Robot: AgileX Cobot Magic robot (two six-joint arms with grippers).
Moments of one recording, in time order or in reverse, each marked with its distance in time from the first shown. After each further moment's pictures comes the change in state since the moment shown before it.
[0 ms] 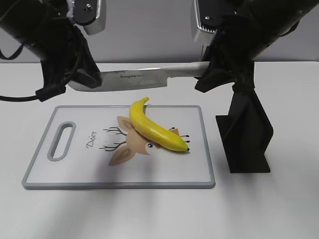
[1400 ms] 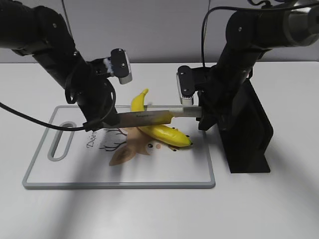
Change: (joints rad) left arm -0.007 0.340 -0.015 -0.068 -0.127 -0.082; right arm -0.003 0.423 -0.121 -0.249 -0.080 0.054
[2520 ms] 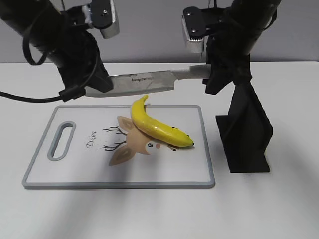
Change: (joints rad) left arm -0.005 -0.265 -0.015 0.028 0.110 -0.015; right arm 0.006 -0.194 -0.175 -0.004 0.328 0.068
